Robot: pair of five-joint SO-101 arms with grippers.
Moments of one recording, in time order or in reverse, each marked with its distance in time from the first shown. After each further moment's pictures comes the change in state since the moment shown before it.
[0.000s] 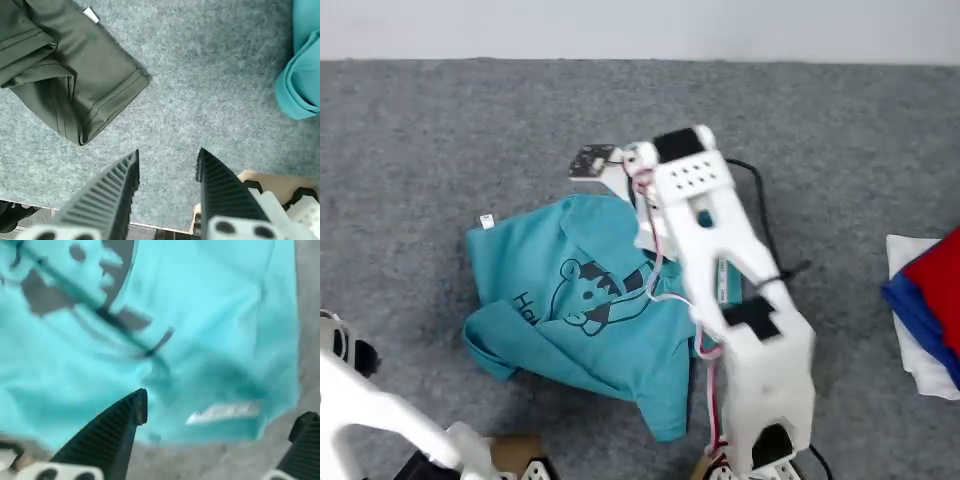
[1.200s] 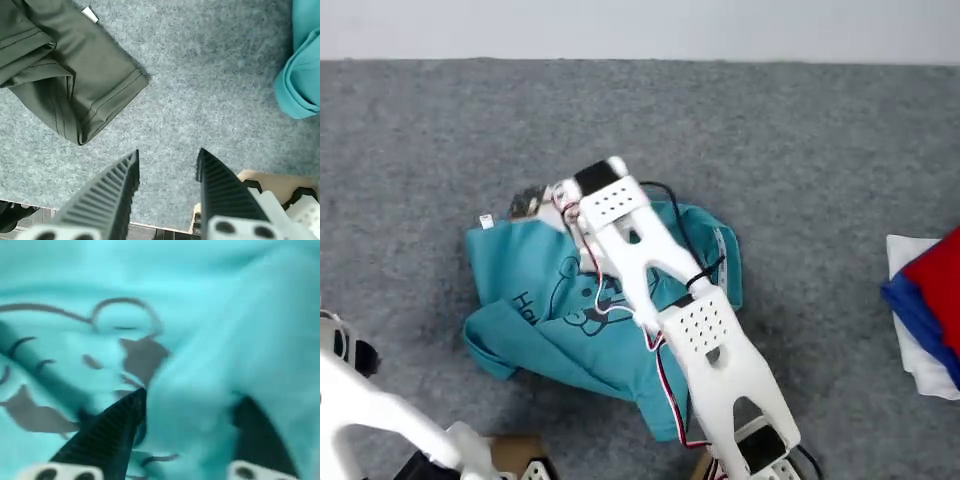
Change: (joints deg) left arm 0.0 0.0 0.2 0.0 0.0; right arm -9.2 28.0 -27.3 -0.5 -0.5
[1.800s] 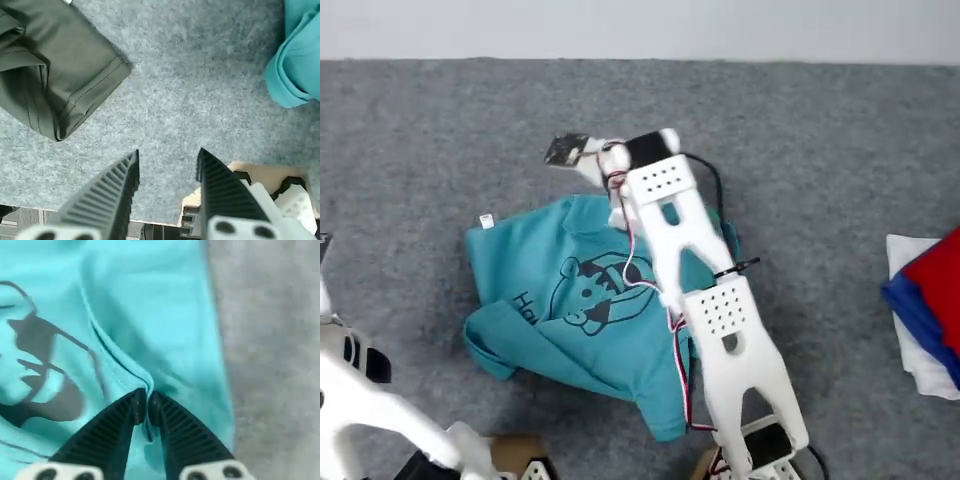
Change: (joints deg) left arm 0.0 0.0 4.6 0.0 0.0; right arm 10.2 4.2 -15.0 -1.5 0.4
